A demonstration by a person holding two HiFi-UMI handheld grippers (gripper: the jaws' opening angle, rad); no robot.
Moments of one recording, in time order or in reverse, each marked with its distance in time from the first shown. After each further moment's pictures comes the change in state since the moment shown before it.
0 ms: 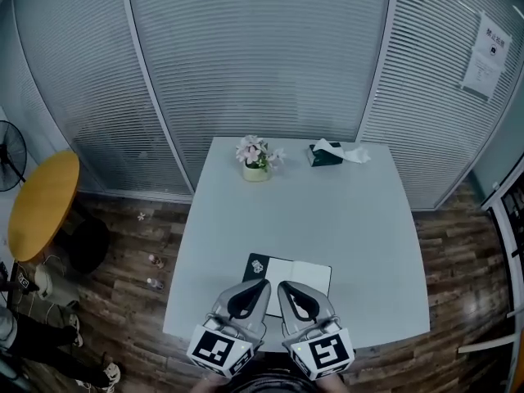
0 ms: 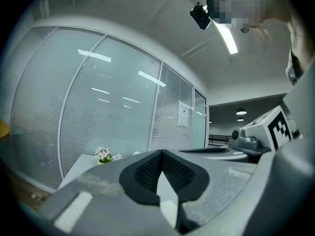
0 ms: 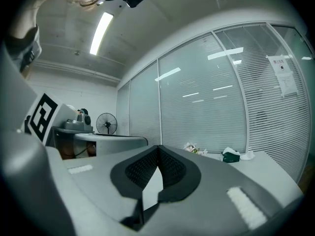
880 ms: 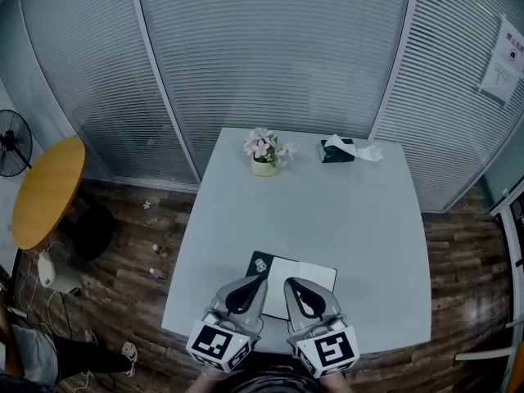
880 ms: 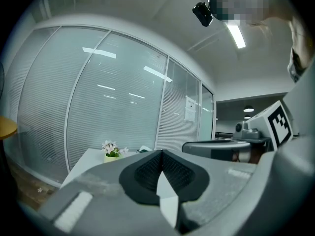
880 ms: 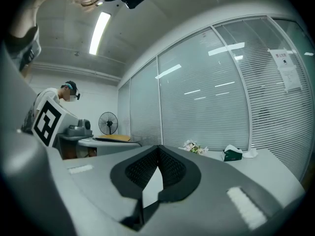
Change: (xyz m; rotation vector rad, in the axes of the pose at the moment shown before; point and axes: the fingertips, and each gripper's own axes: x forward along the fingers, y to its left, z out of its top) left arm 0.020 0.032 -0.024 -0.023 0.053 0.070; right arm 0.022 -0.026 -0.010 0.015 0.028 0.032
